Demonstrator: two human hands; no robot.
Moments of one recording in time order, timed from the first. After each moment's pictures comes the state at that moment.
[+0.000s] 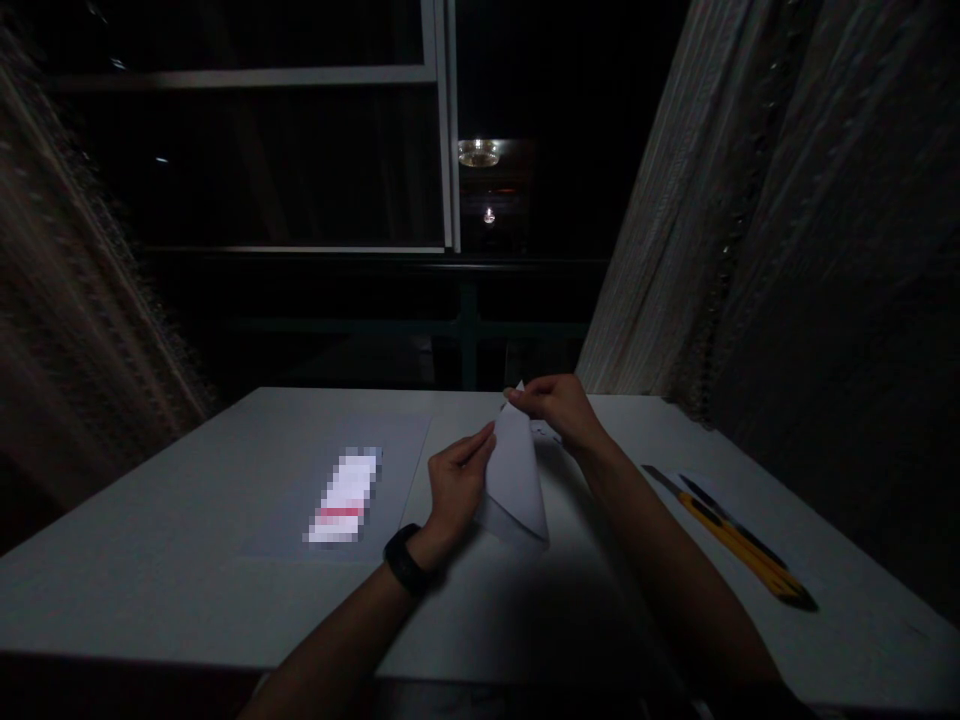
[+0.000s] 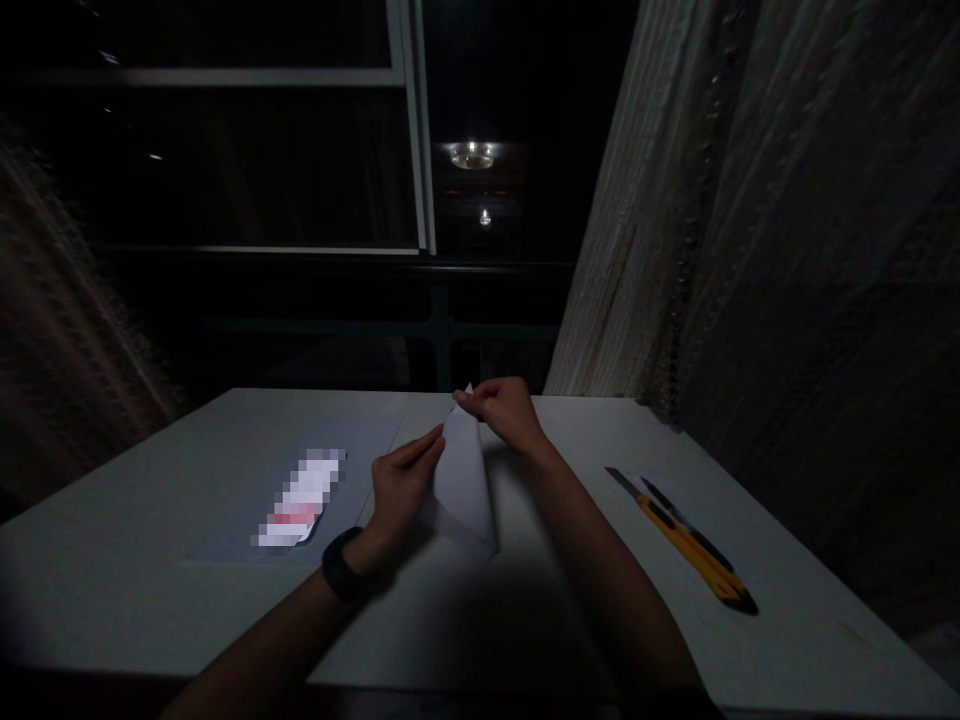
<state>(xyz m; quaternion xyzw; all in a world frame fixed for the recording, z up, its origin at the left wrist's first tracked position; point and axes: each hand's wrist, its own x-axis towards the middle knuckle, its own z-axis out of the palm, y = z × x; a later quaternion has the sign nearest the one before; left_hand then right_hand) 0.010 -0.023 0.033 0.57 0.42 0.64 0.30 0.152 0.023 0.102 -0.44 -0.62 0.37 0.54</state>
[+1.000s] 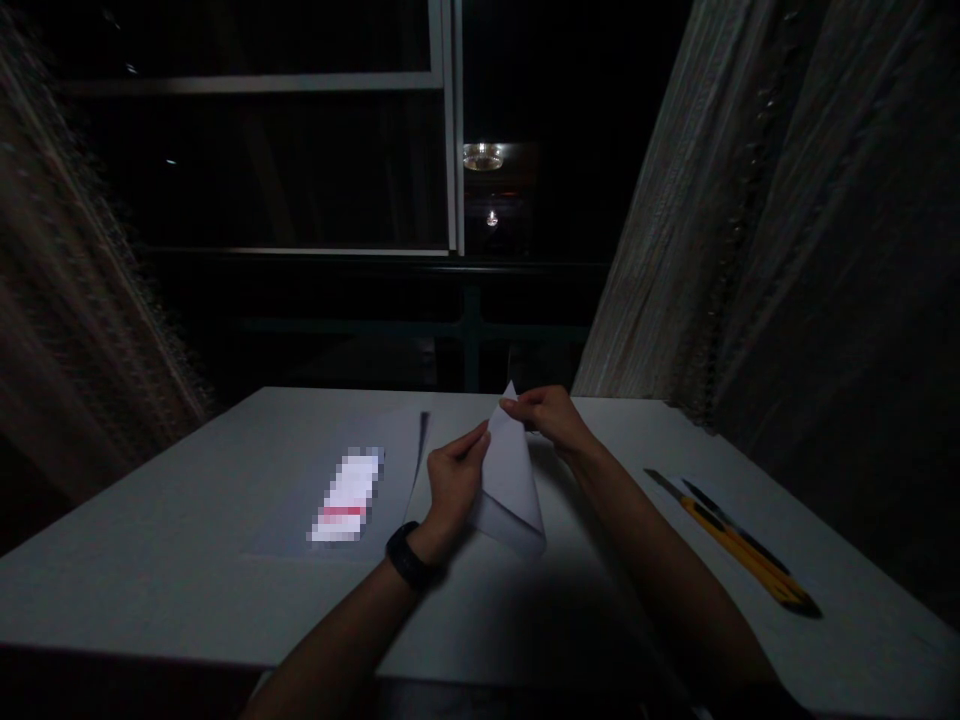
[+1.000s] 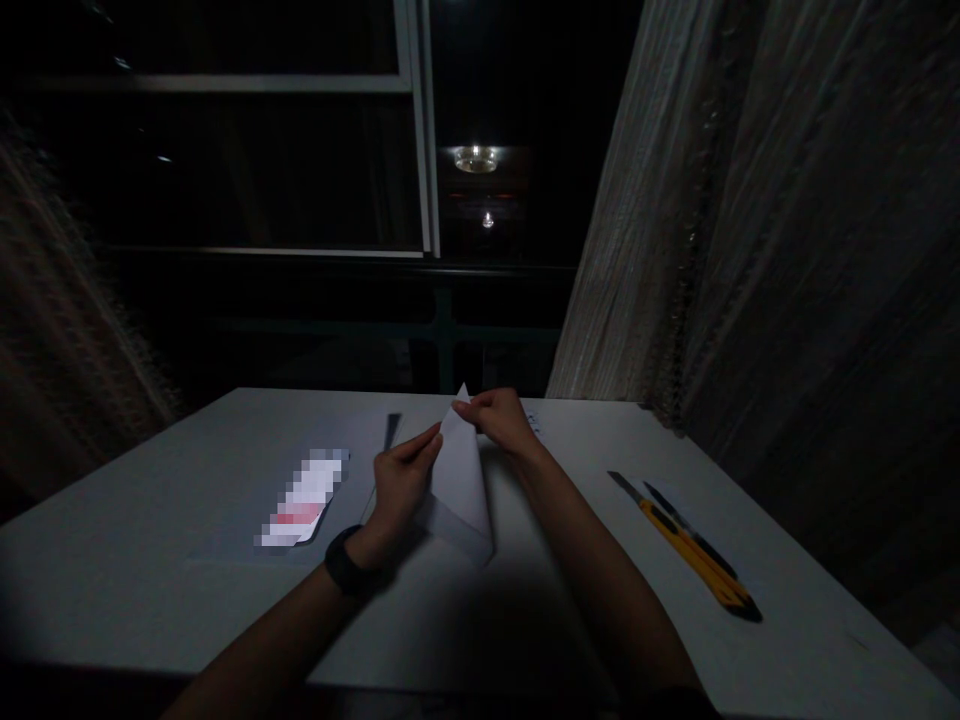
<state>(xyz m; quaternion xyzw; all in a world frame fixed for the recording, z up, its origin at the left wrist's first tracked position) 0.009 -0.015 0.033 0.54 0.43 0.65 0.32 0.146 0.028 0.092 -0.45 -0.61 0.41 0.50</state>
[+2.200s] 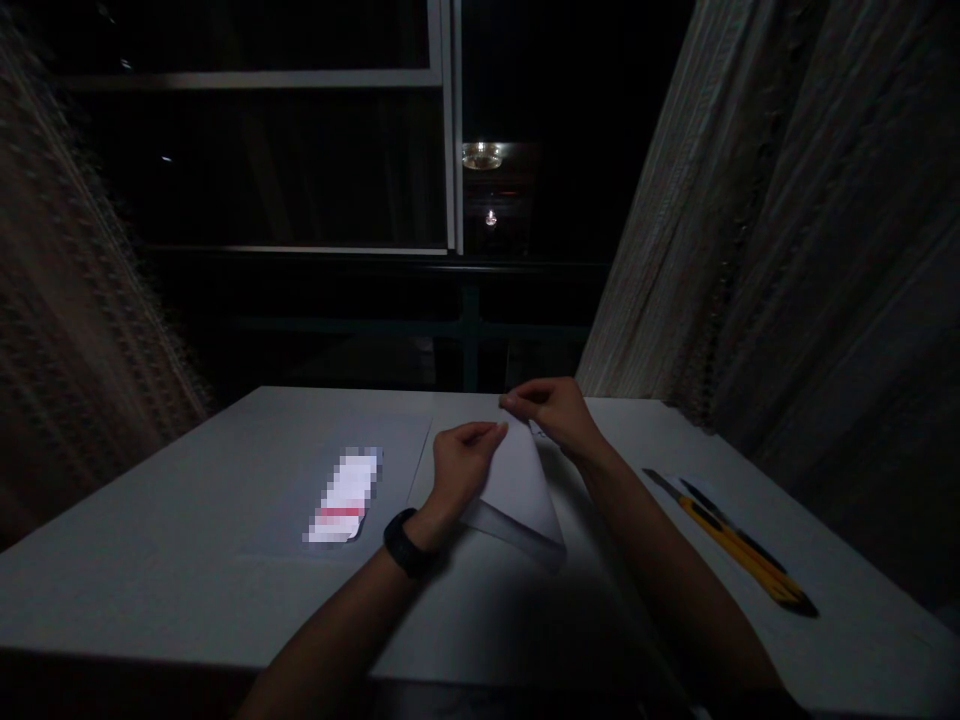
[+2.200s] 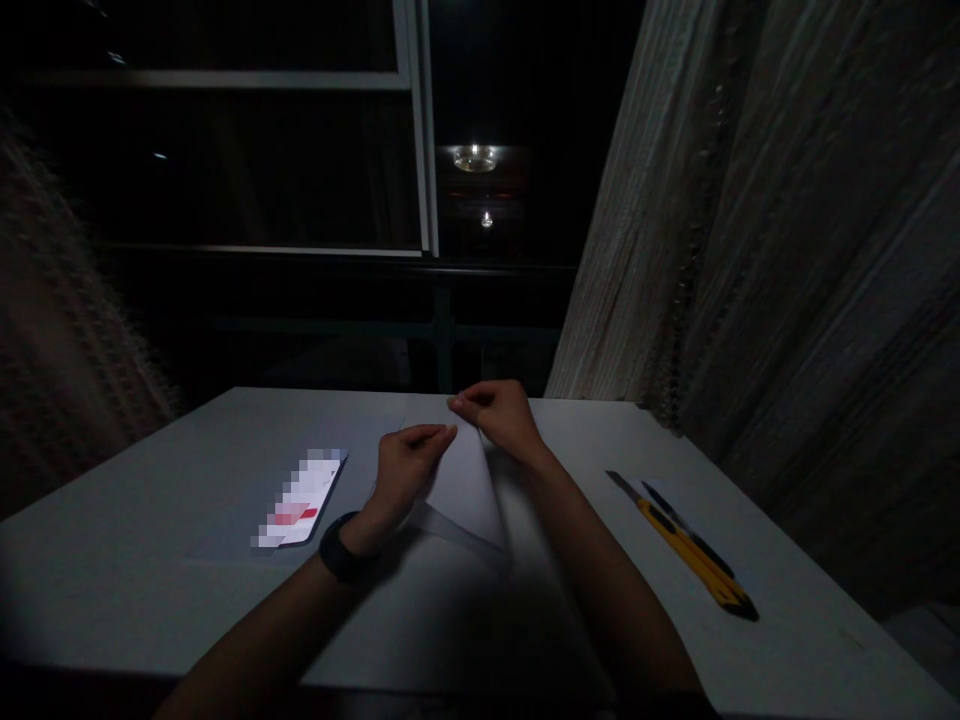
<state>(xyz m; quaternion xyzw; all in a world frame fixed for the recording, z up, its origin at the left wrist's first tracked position) 0.015 -0.016 0.060 0.56 0.46 0.60 0.32 0.152 0.015 0.102 -0.41 -0.68 0.31 0.52</state>
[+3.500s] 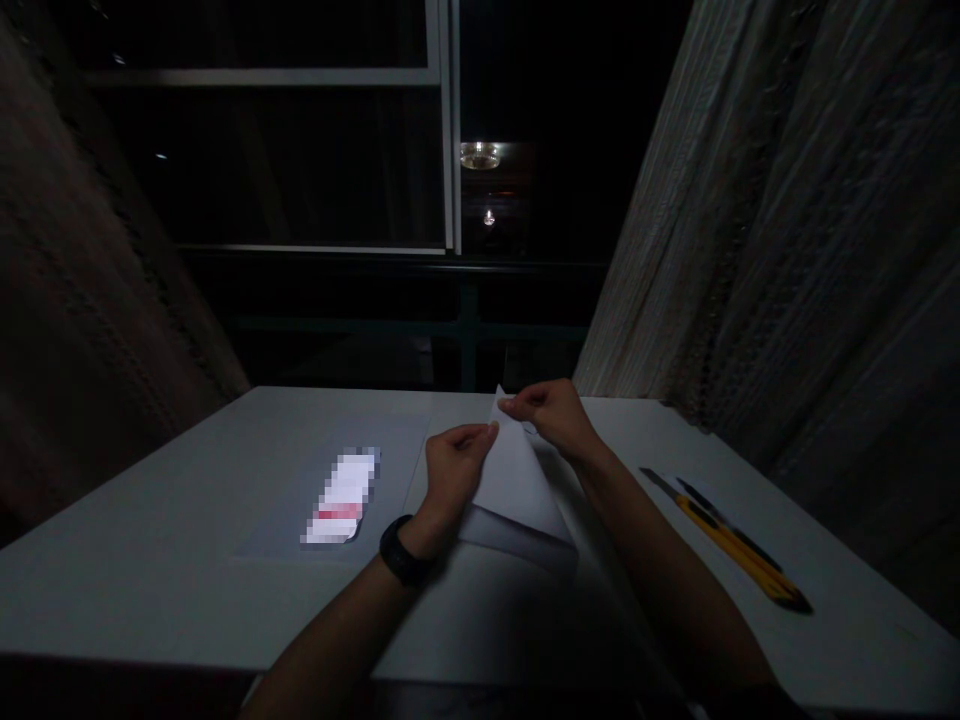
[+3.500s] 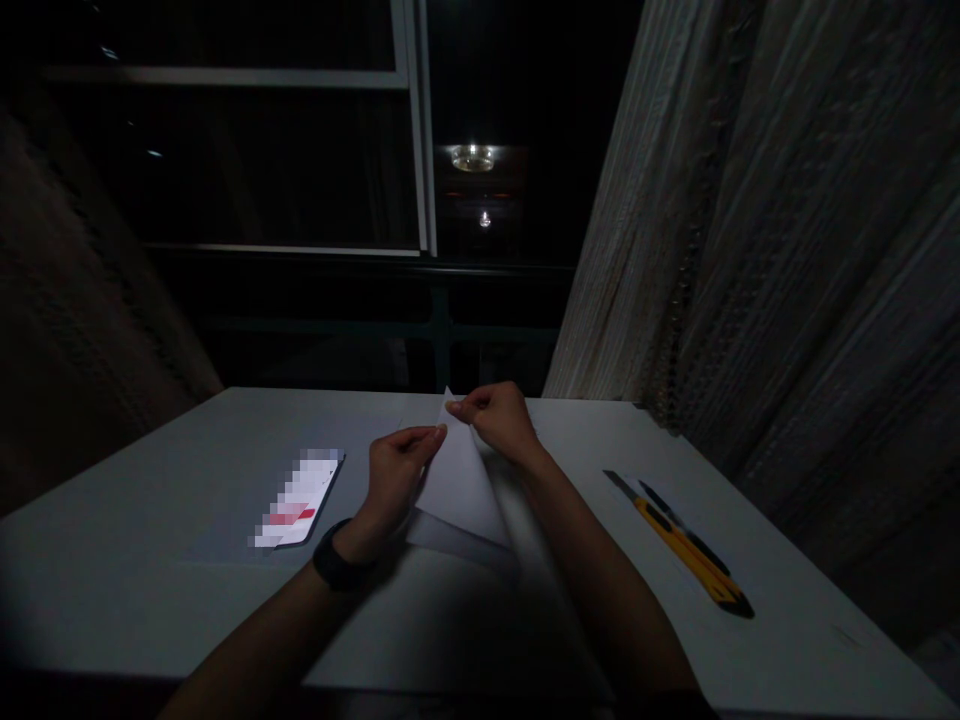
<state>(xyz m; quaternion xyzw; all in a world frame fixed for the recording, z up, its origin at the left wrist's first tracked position) 0.013 -0.021 0.058 0.52 0.45 0.63 0.37 0.151 0.017 0.099 -0.45 -0.68 0.27 0.51</state>
